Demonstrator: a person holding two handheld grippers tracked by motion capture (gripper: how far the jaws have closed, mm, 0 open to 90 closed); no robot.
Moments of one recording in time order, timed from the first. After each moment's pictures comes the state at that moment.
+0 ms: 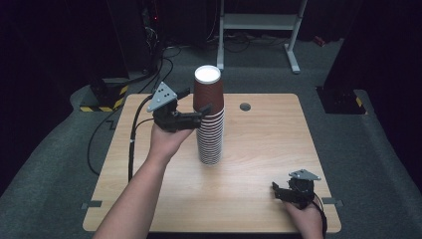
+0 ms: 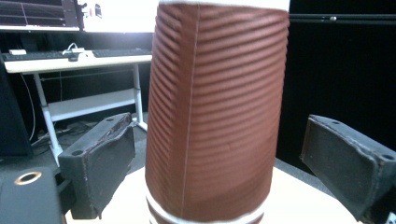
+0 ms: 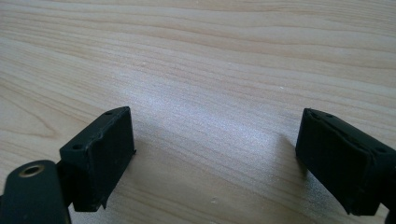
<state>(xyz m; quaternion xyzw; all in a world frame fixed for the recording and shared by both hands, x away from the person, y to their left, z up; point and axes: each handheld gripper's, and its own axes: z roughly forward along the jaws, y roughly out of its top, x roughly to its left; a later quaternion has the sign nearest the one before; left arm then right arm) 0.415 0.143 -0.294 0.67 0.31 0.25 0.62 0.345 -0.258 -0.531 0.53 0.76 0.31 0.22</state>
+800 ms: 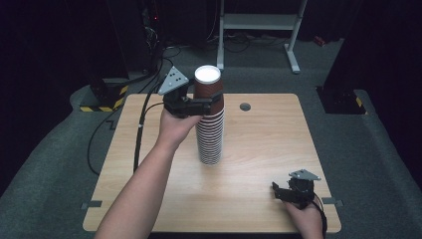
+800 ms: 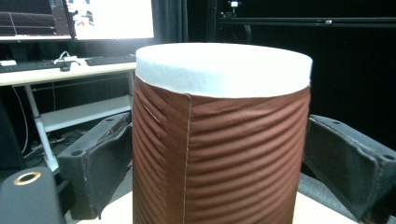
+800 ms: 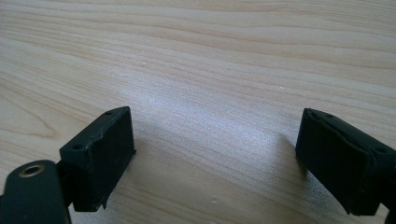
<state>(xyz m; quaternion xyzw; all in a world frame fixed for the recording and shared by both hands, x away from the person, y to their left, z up) 0.439 0.123 -0.276 0.68 0.30 0.25 0.62 0.345 -0.258 -0.531 0.53 0.76 0.31 0.22</state>
